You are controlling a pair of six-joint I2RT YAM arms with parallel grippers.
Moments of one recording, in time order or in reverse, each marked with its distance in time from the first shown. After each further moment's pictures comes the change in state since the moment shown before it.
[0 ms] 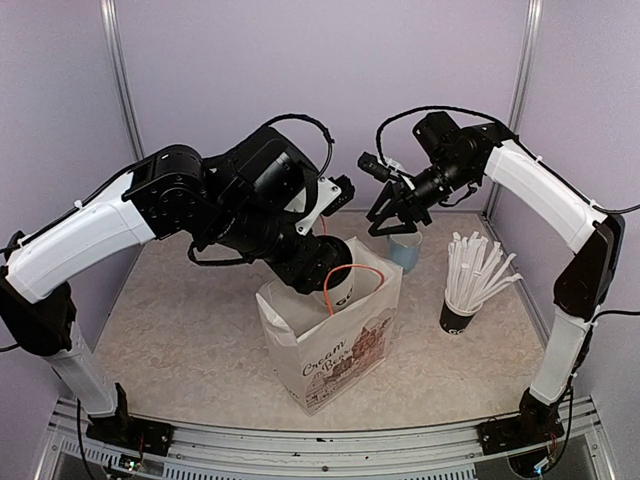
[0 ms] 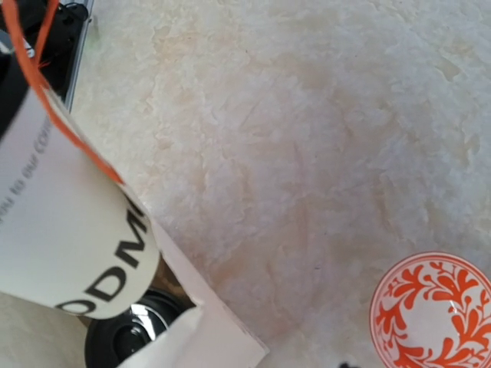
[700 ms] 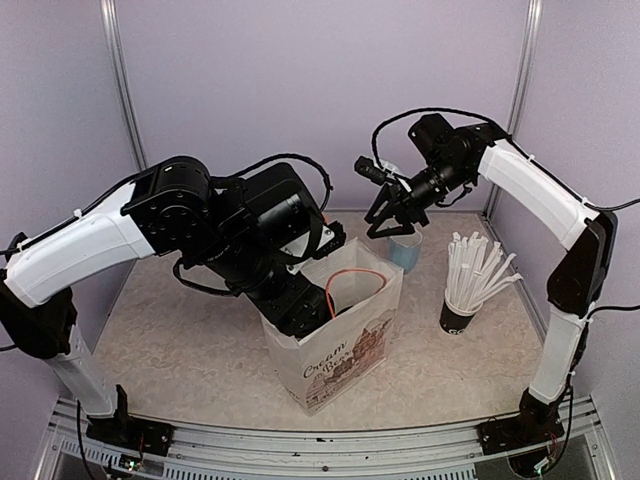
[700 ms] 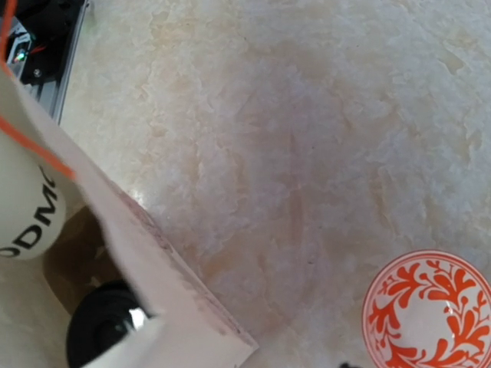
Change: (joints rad) left arm -0.075 -0.002 -0.013 -0.215 0.076 -0.175; right arm 0.000 0.038 0.034 -0.030 0.009 -0.047
